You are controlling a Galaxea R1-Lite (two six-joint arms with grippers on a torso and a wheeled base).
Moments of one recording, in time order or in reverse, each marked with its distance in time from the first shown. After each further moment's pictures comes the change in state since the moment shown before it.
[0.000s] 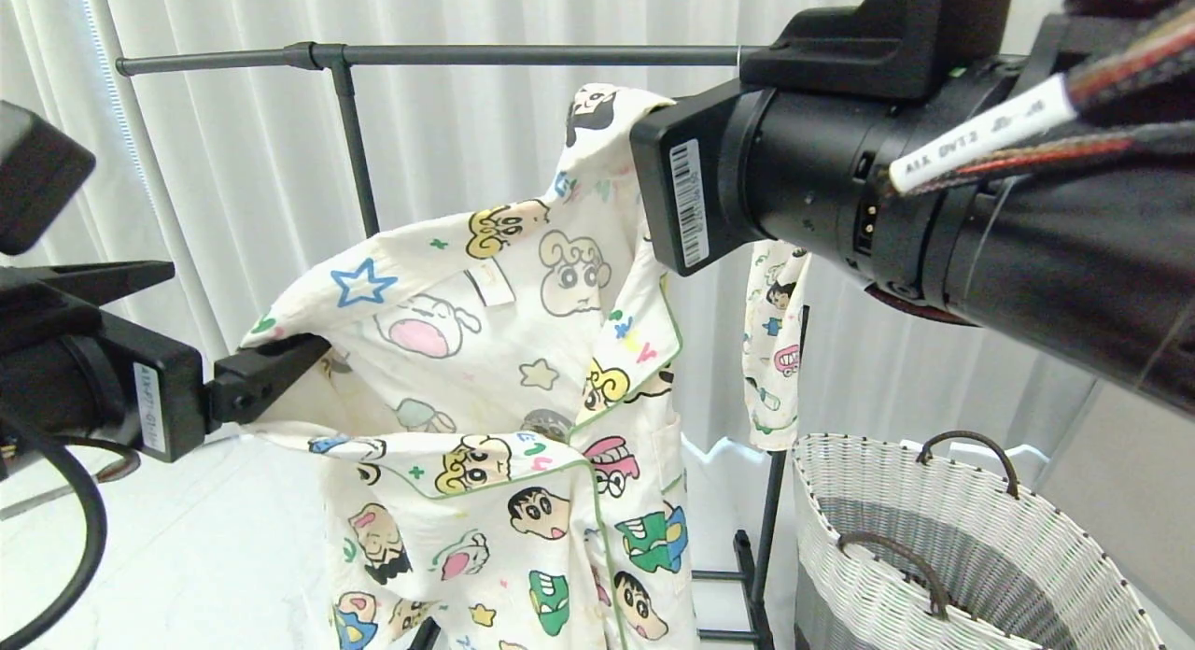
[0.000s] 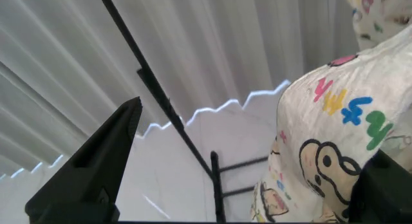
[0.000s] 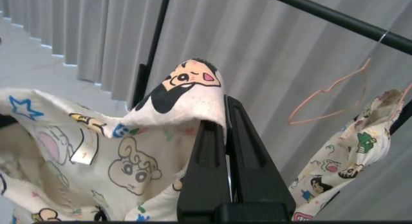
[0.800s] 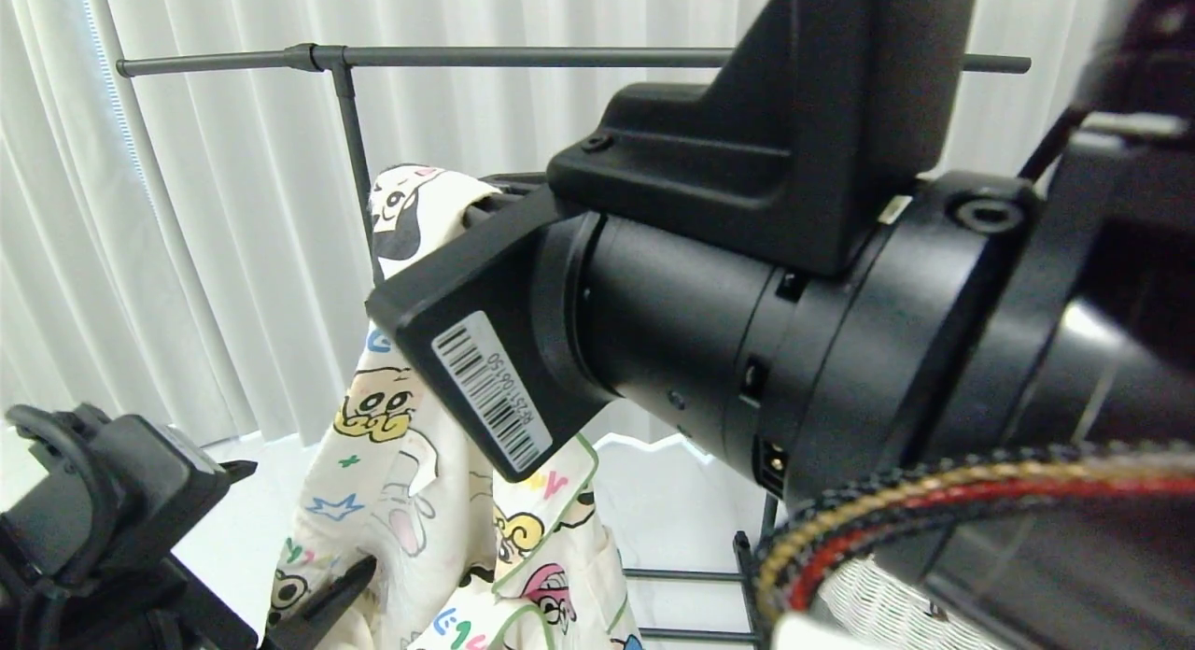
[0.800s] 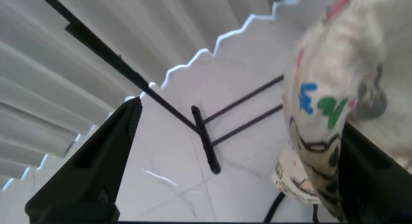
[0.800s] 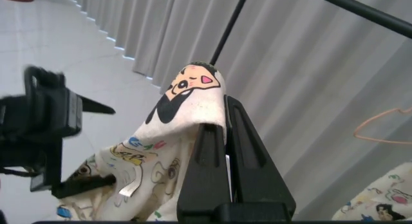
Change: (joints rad) left arm -0.167 -0.082 0.343 0.005 0.005 0.005; right arm 0.203 0.044 0.000 0.003 0.010 0.003
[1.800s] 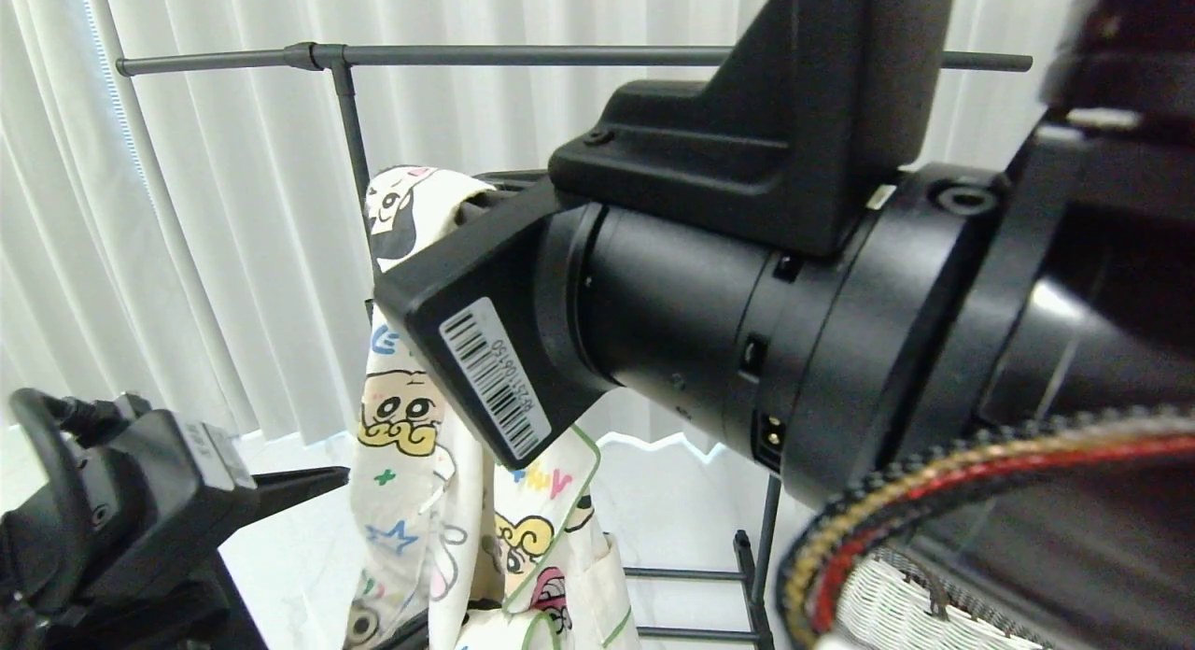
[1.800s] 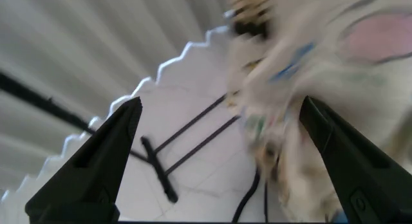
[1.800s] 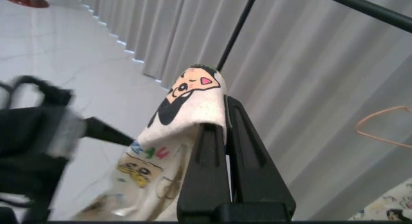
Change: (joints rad) left arm -0.154 0.025 -0.050 -0.001 -0.175 -0.070; right arm -0.029 0.004 -0.003 0.004 0.062 0.027
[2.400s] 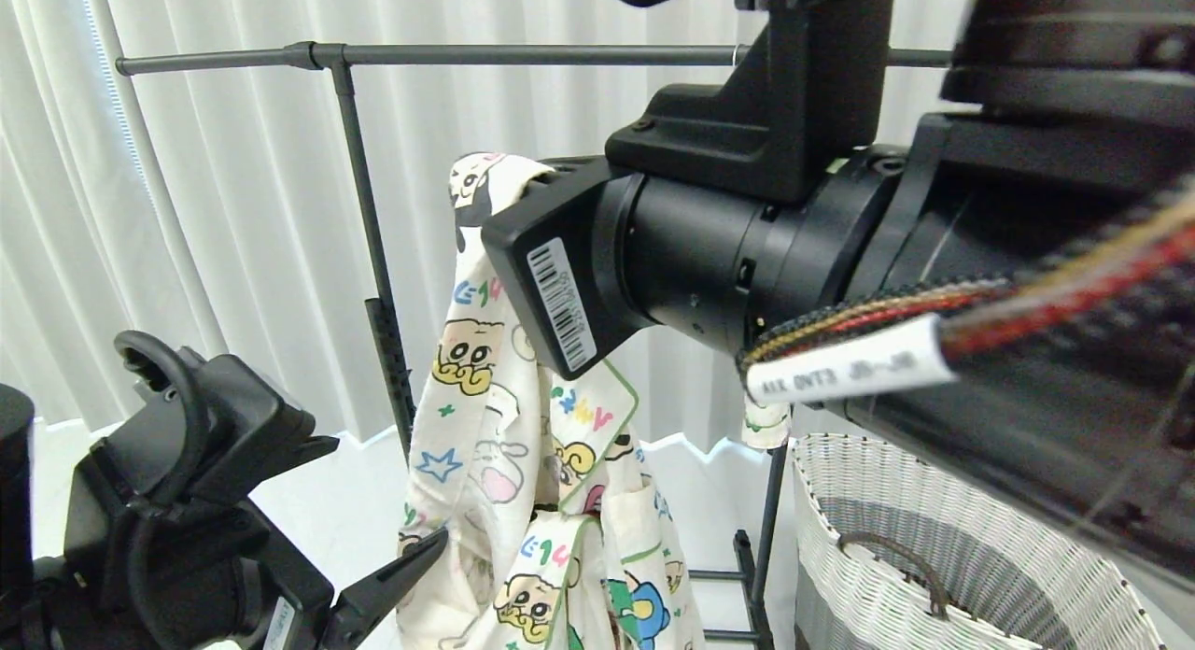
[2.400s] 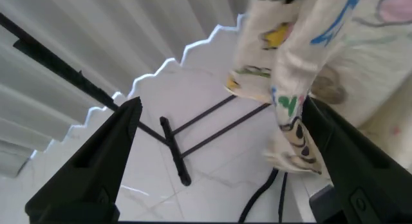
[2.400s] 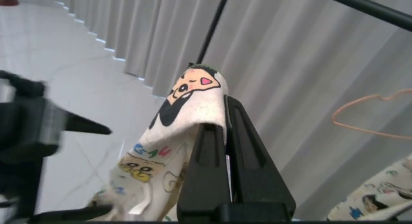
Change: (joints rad) left arm 0.129 0.098 -0.042 0.002 0.064 -0.007; right arm -0.079 0.010 -0.007 -0.006 0.018 0.003
